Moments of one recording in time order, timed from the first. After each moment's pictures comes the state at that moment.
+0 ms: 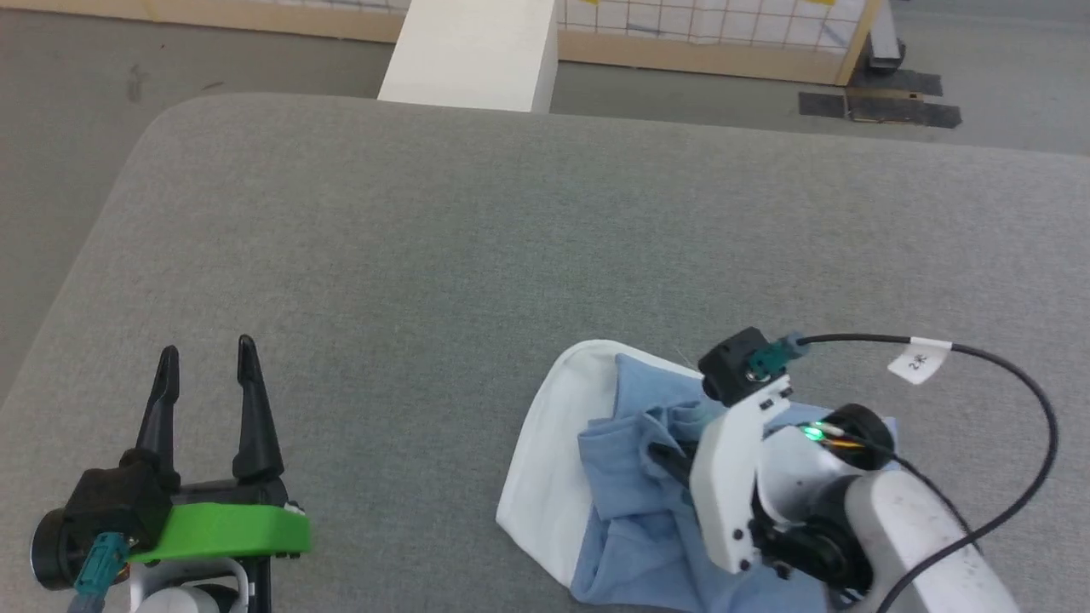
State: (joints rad) left arm 0.00 0.09 0.11 -0.08 -0.17 -0.04 -0.26; right arm -0.26 -0.15 0.38 0.02 0.44 0.13 0.85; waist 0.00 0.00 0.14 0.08
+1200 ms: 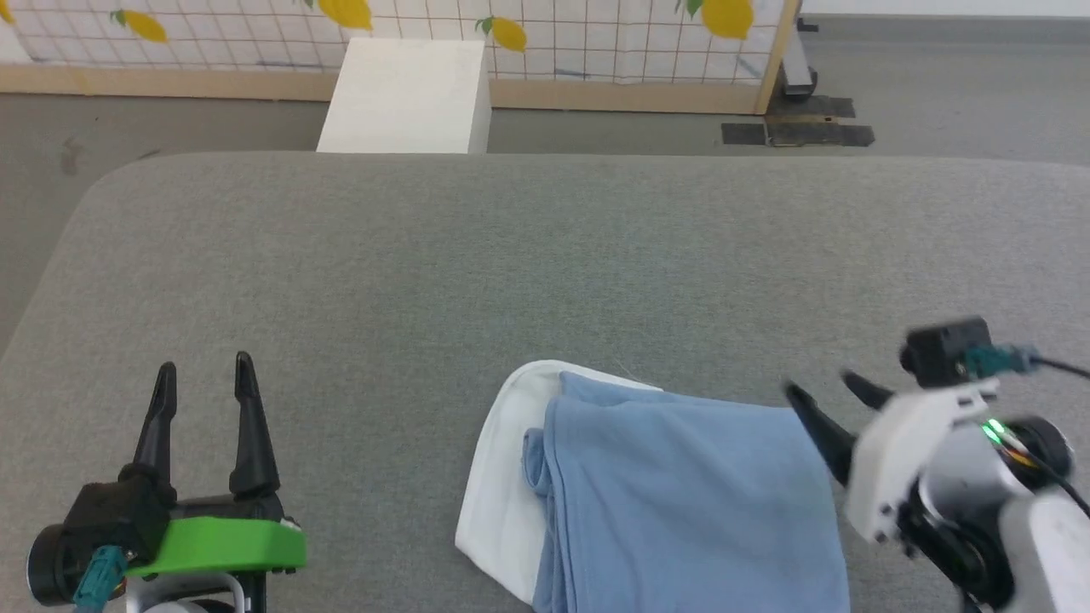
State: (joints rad) left arm 0.02 0.07 0.15 -0.08 -0.15 -0.07 -0.26; right arm -0.15 -0.19 0.08 -0.04 0.37 0.13 0.60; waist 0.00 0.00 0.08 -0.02
